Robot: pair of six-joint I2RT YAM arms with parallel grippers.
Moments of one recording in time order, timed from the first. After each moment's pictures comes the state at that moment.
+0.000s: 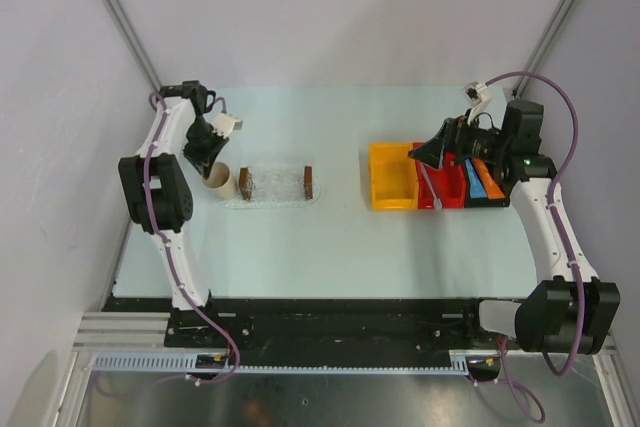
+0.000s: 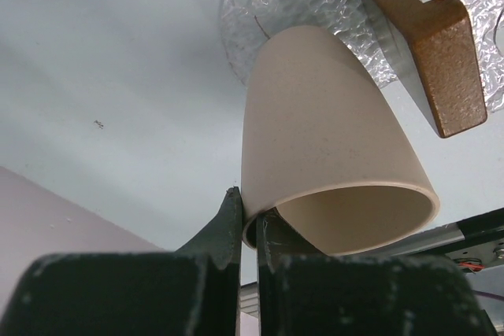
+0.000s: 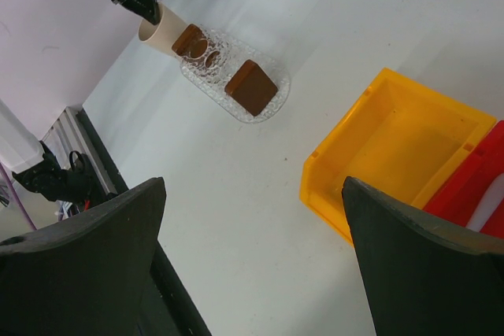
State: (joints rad) left arm 0.06 2.09 1.89 -1.33 0.05 0.63; right arm -0.04 1.24 1.13 -0.32 -0.96 0.11
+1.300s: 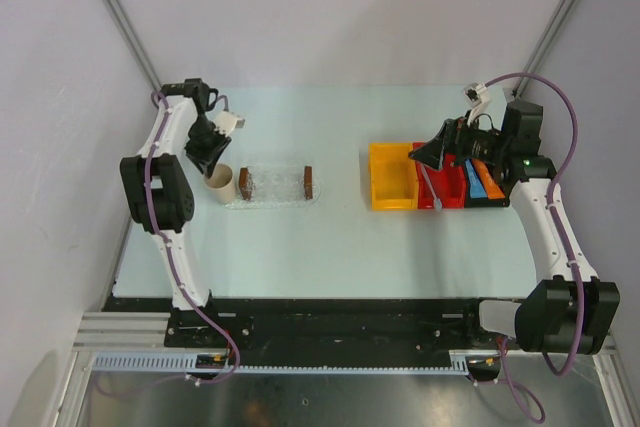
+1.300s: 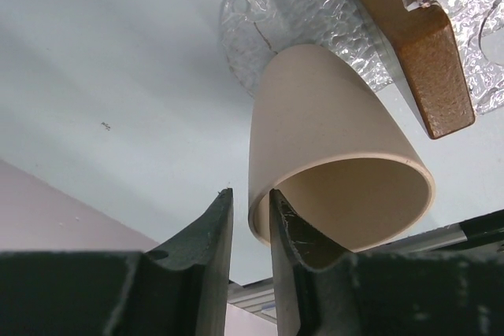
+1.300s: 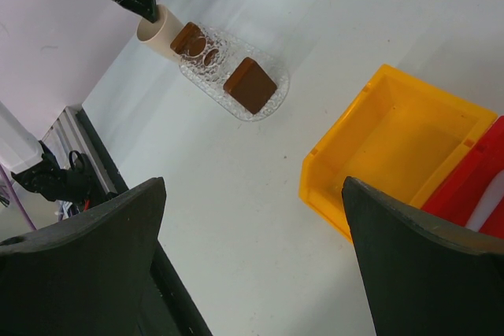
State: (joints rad) left arm 0.04 2.09 1.91 -1.34 0.04 0.63; right arm -0.04 1.24 1.12 -0.32 -0.96 0.11
